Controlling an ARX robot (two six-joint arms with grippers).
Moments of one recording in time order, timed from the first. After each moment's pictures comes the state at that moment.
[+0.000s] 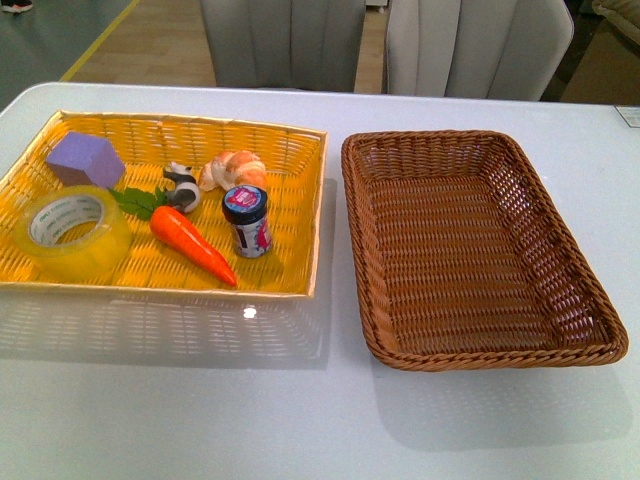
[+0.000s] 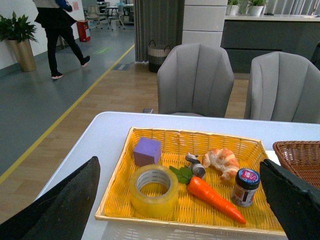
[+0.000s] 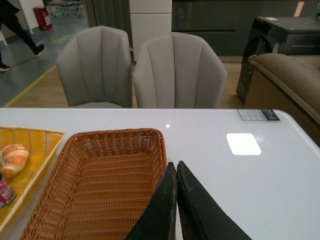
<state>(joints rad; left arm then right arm) 0.00 0.02 0.01 0.00 0.00 0.00 0.00 0.71 0.02 0.68 0.00 0.00</state>
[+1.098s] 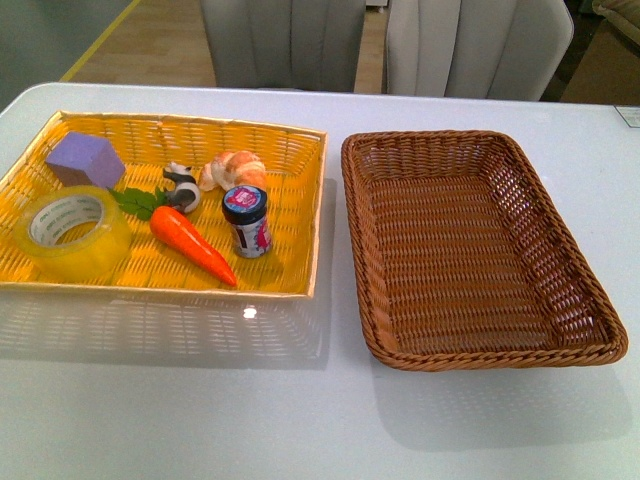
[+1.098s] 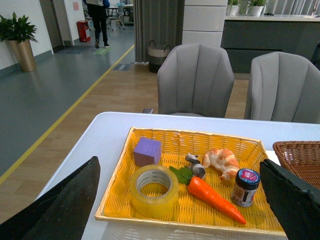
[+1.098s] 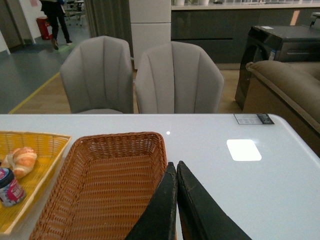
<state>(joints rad) 0.00 0.02 0.01 0.00 0.00 0.00 0.00 0.18 0.02 0.18 0.00 0.00</state>
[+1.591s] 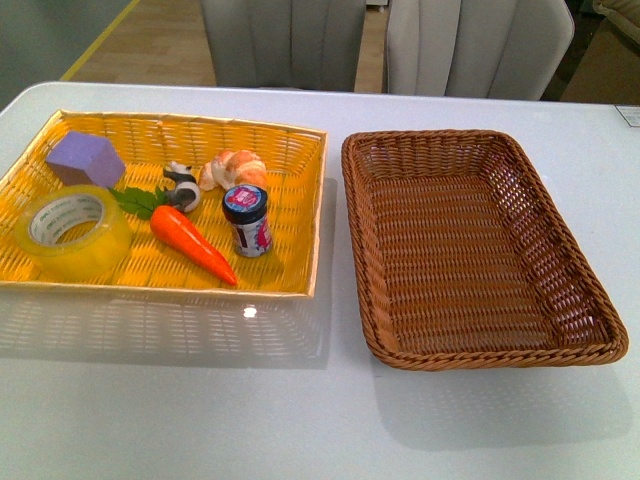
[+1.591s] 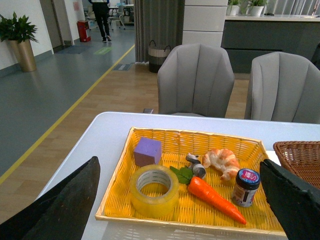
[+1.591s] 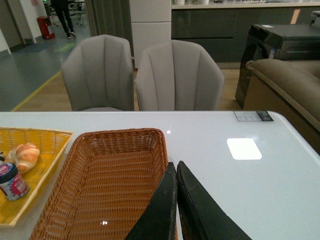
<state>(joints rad) 0.00 0.02 0.01 0.00 0.00 0.00 0.00 0.01 0.02 0.00 0.00 0.00</state>
